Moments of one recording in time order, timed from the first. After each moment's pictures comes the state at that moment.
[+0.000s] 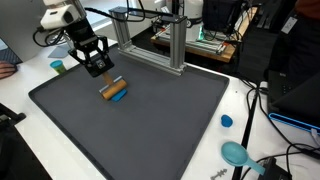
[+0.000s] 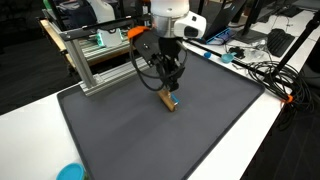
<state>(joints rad) -0.19 0.54 0.03 -1.62 0.07 2.11 -1.53</state>
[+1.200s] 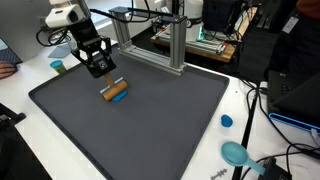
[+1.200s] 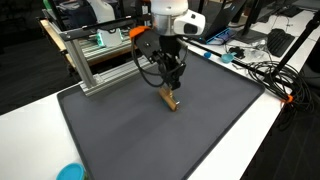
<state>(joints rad) -0.19 0.50 0.04 -1.70 0.09 2.20 -1.54</state>
